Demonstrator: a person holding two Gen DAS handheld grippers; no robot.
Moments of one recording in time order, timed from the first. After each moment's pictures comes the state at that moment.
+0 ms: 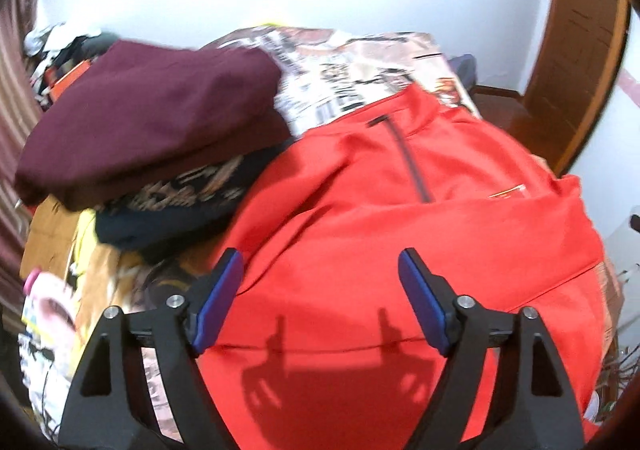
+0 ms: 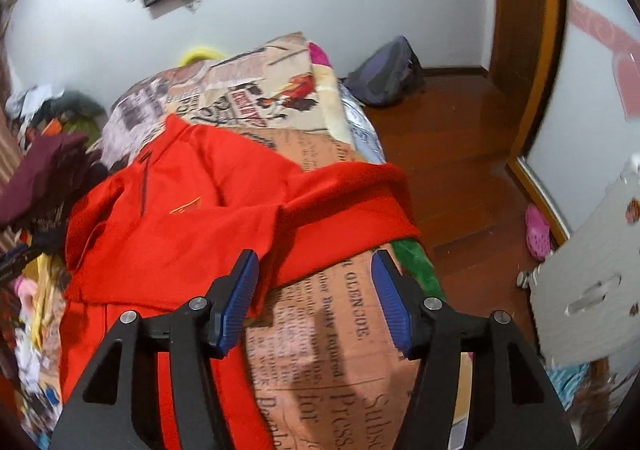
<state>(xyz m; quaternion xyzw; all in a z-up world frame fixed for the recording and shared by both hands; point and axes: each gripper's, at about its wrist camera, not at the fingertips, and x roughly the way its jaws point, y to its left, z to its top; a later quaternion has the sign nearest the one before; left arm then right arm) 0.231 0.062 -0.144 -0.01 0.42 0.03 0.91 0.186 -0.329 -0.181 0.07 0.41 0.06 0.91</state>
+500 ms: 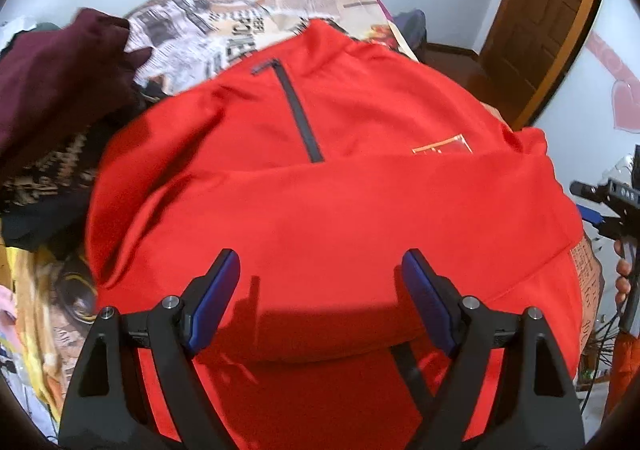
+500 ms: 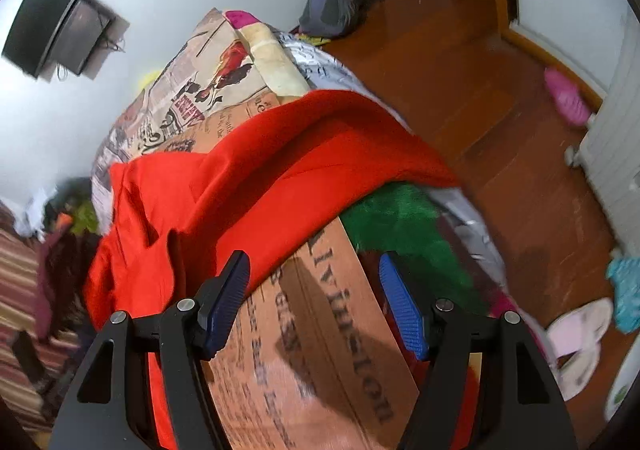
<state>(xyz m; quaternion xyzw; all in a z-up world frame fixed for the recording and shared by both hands) 0.270 -0.019 -0.200 -0.02 0.49 -0.05 0.87 0.250 -0.394 -0.273 0.30 0.48 0.06 0.82</state>
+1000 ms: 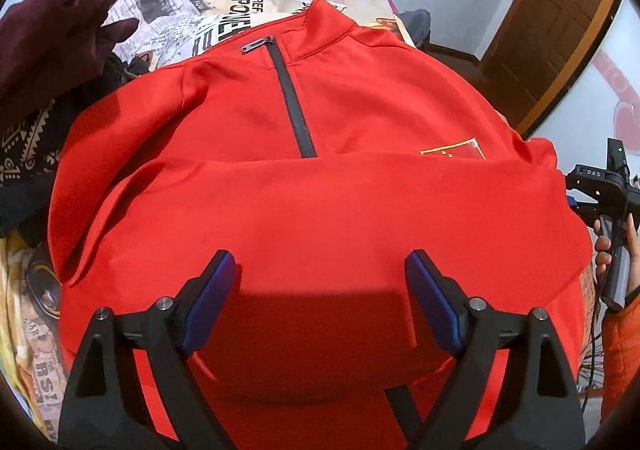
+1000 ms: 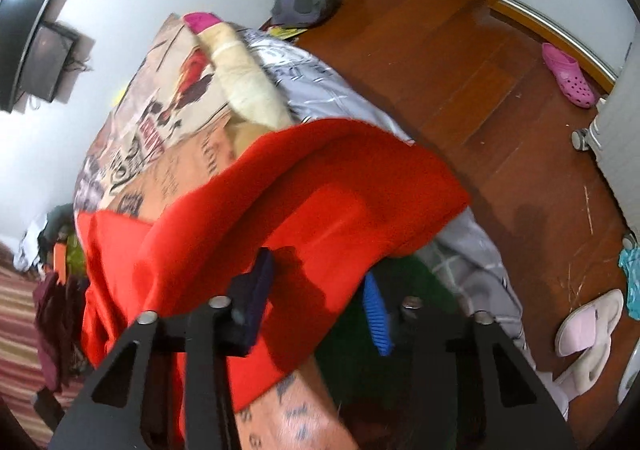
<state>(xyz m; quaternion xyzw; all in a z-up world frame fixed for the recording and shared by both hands) 0.288 -0.018 -0.224 -0.06 0.50 -0.06 0.86 0.309 -0.416 -0.302 0.33 0.51 0.02 0.80</state>
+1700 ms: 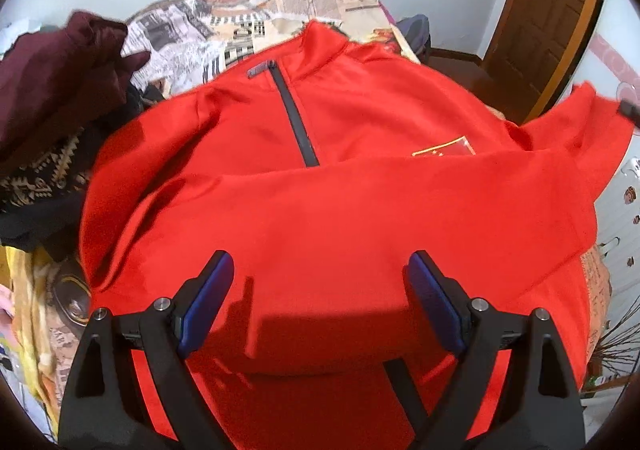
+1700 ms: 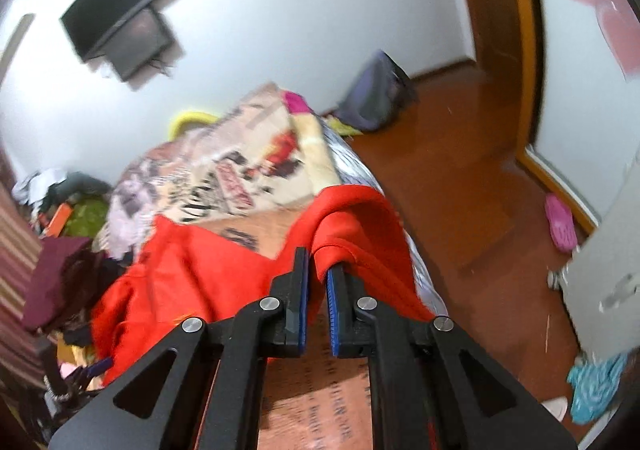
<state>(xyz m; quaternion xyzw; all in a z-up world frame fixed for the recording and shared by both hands) 0.266 -0.026 -0.199 -0.01 0.47 -0.04 0.88 0.234 -0.382 -0.133 0.18 0.35 0.07 0.92</state>
